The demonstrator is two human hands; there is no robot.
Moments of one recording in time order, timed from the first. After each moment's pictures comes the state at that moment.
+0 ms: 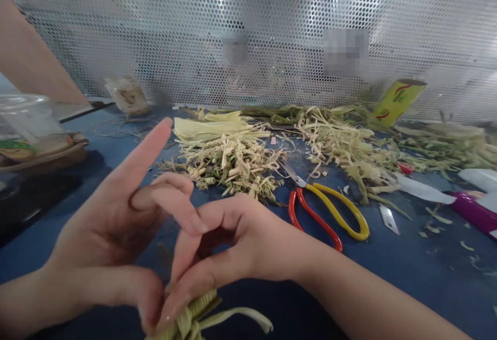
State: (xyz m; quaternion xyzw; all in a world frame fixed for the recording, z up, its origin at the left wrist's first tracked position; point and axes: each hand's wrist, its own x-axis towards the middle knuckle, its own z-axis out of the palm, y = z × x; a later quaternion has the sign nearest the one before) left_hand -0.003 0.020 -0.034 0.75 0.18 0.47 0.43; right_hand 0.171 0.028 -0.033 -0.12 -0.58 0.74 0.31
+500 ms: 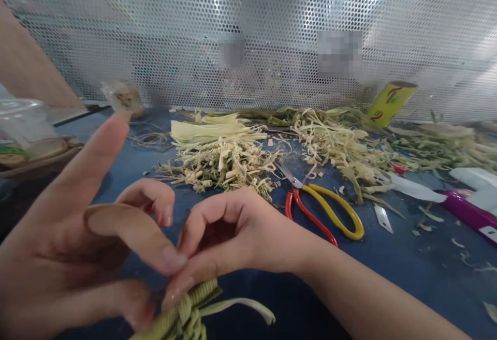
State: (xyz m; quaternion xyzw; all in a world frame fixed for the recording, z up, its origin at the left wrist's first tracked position) left_hand -0.003 0.017 -0.011 0.81 0.17 0.49 0.28; right_hand 0.174 0.031 -0.028 -0.12 -0.53 0.78 0.32
